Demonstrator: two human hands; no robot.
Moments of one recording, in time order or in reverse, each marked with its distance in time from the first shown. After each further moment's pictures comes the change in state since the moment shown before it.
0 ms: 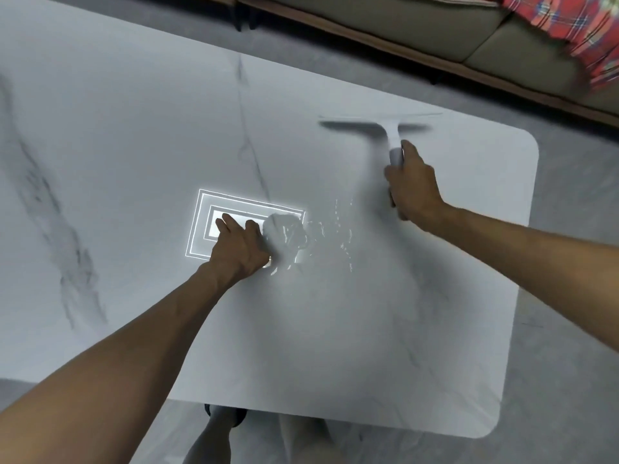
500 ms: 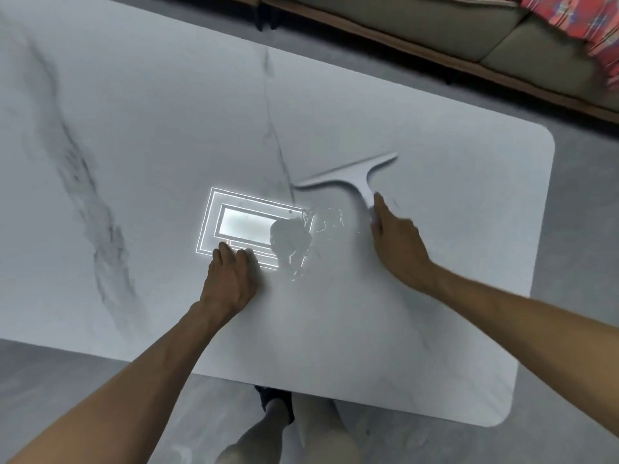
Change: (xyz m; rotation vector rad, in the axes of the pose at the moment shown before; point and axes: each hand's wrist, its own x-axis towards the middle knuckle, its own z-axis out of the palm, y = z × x) left_hand -0.074 -0.045 0.063 -0.182 0.165 -0.044; right_hand -0.085 0.058 0.063 -0.428 -0.091 -0.205
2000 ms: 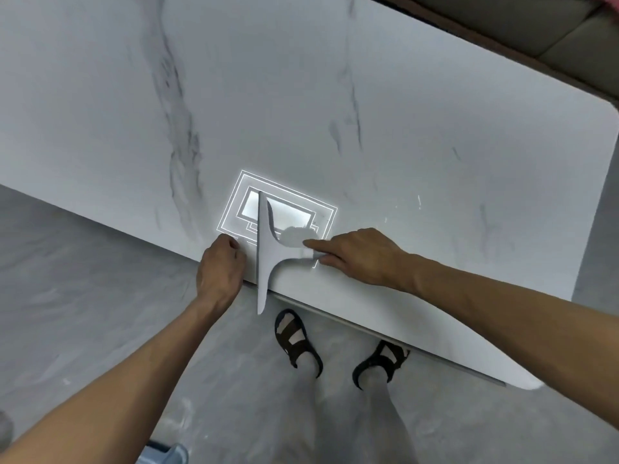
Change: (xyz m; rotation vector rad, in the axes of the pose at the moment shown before) left_hand -0.137 -0.109 0.090 -0.576 0.245 -0.423; right_hand -0.136 -0.074 0.123 -0.490 -0.354 -0.821
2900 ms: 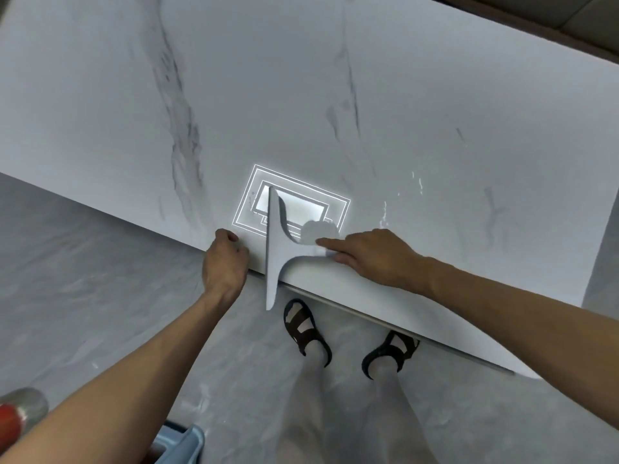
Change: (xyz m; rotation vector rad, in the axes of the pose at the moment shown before) left_hand -0.023 0.009 0.011 -0.051 0.062 -0.087; right_hand -0.037 0.015 0.022 0.085 0.073 0.008
